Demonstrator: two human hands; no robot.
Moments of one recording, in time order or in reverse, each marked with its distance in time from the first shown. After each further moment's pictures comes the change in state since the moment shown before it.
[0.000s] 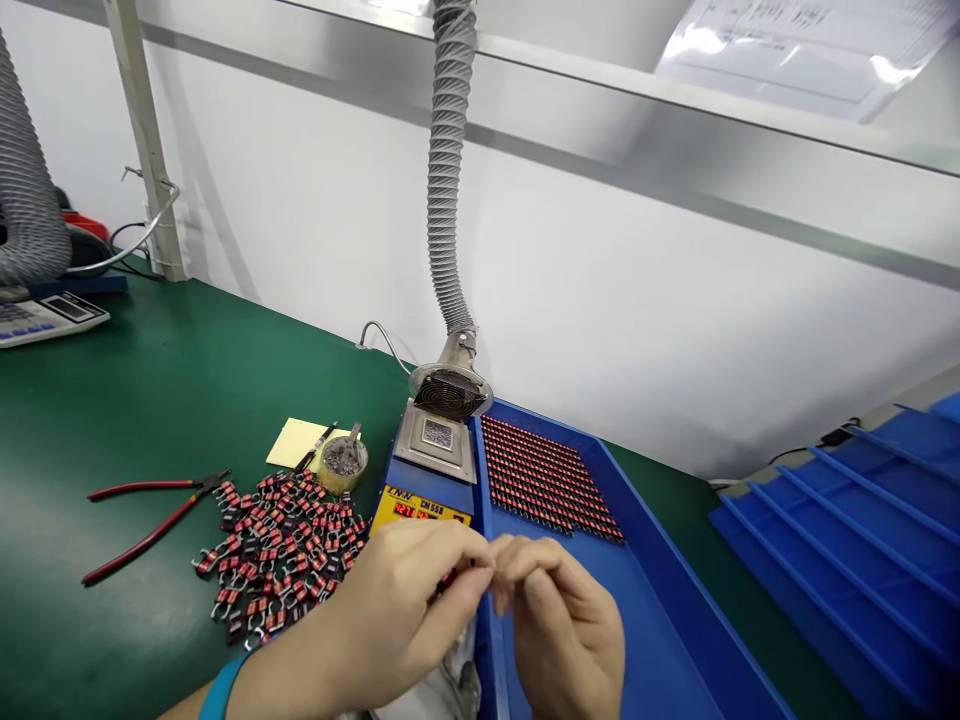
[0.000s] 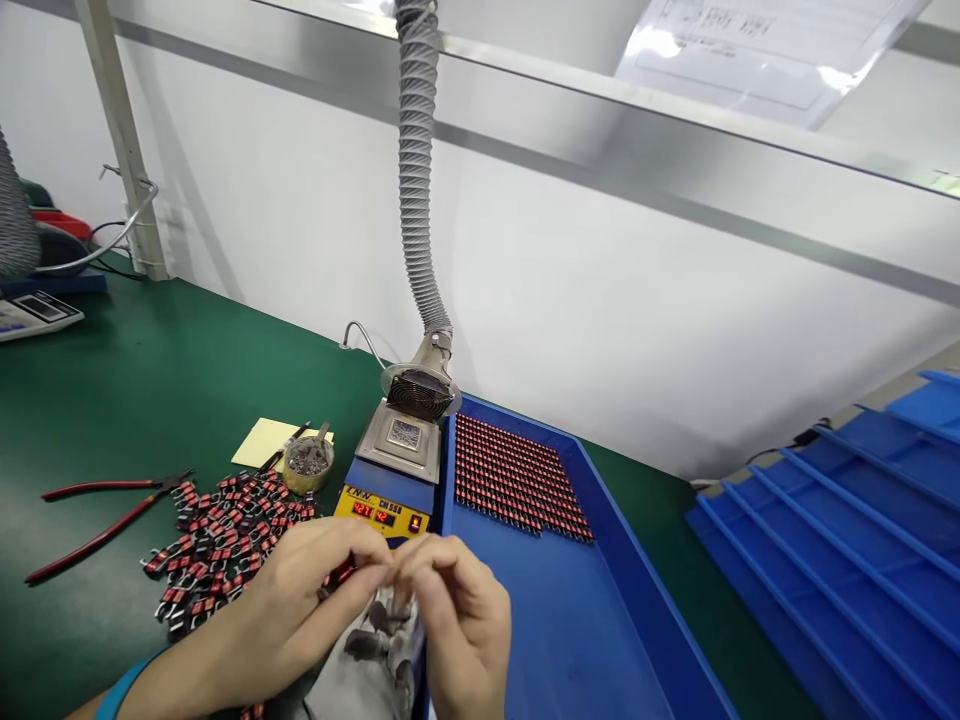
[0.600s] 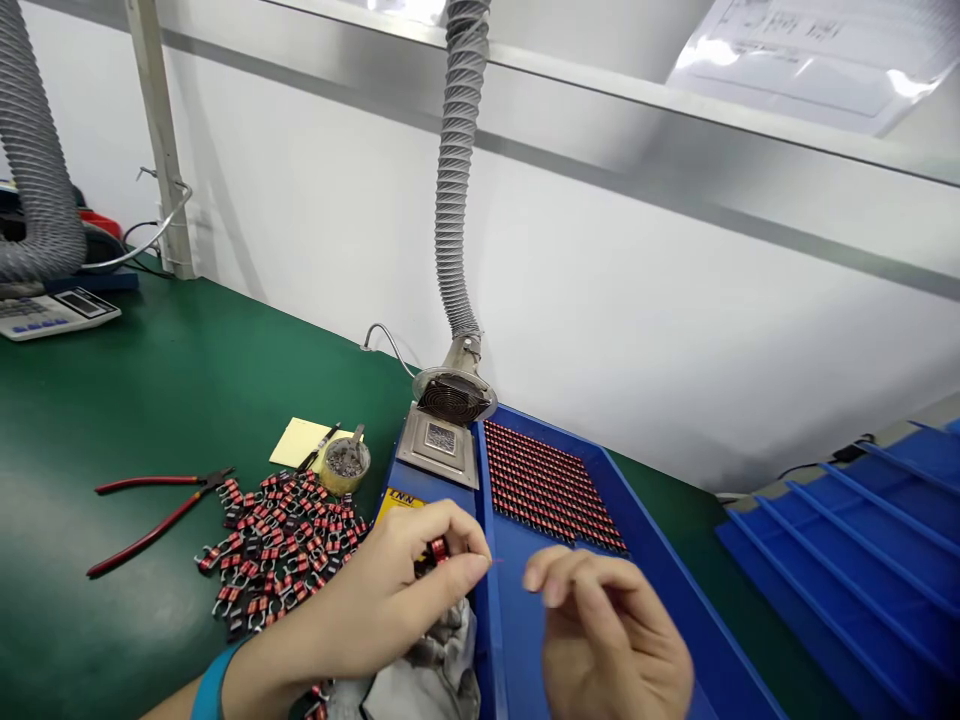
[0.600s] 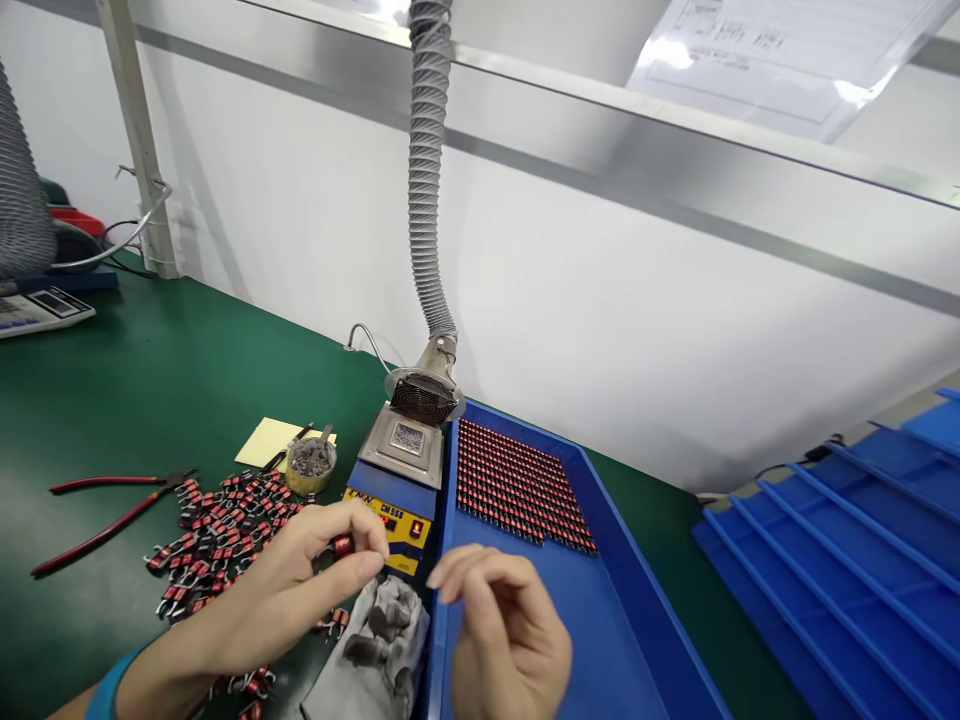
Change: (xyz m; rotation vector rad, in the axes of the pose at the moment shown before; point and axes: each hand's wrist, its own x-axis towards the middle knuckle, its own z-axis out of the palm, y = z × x) left_hand 0.005 0.001 -0.015 -0.489 -0.130 -0.402; right_hand 0.004 -0.009 -0.009 0.045 0.238 -0.142
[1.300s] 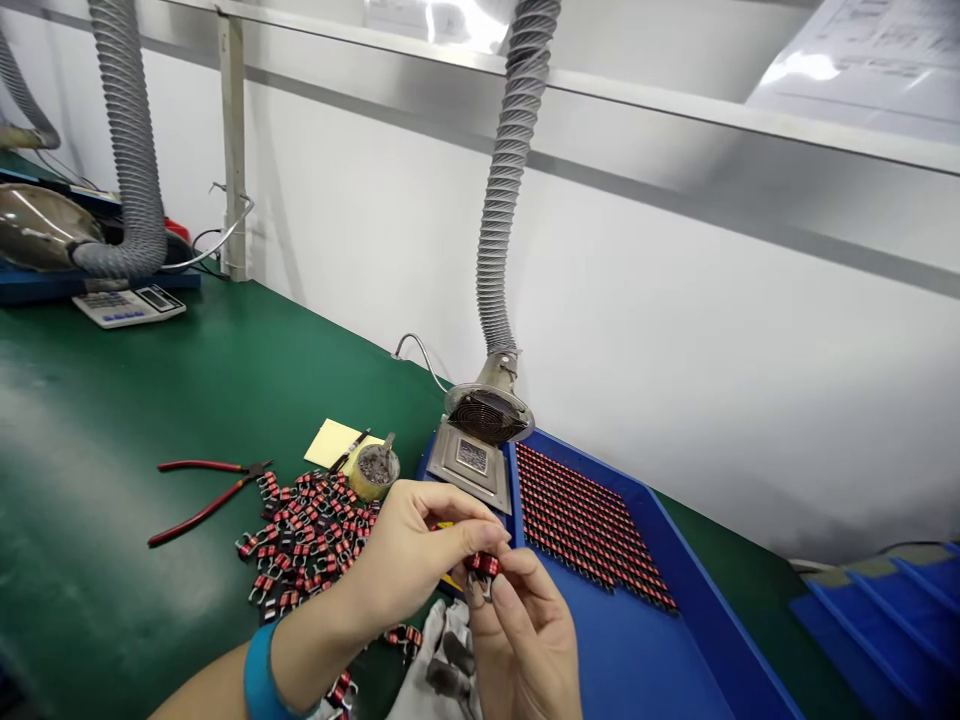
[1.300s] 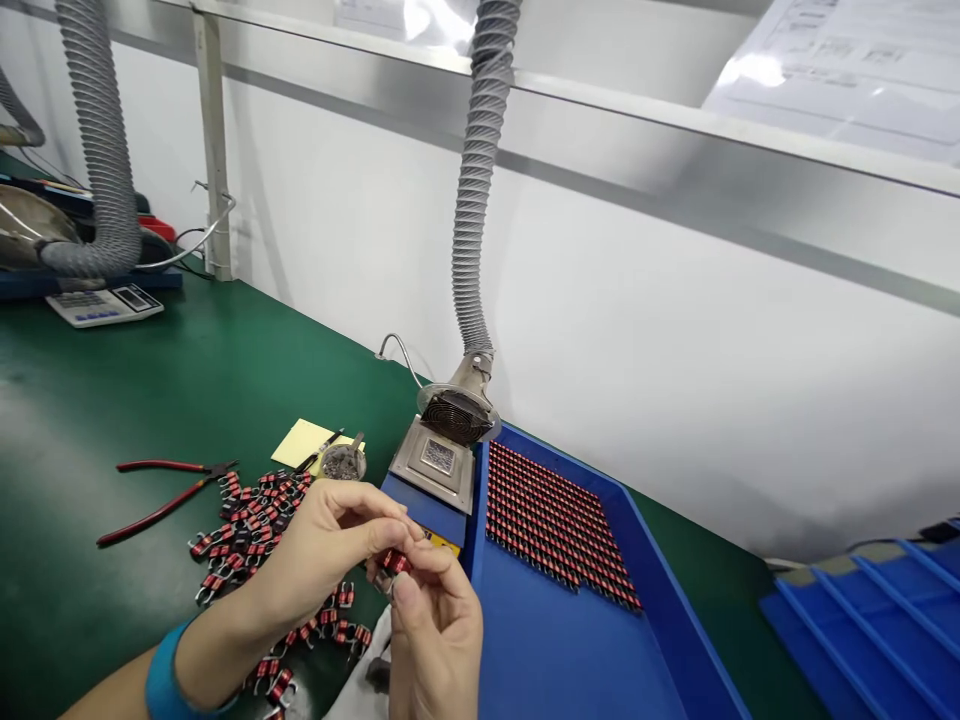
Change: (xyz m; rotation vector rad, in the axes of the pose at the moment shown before) left_hand 0.012 -0.013 -0.005 -0.484 0.348 -0.122; right_hand -0.027 0.040 0.037 0.302 0.037 0.601
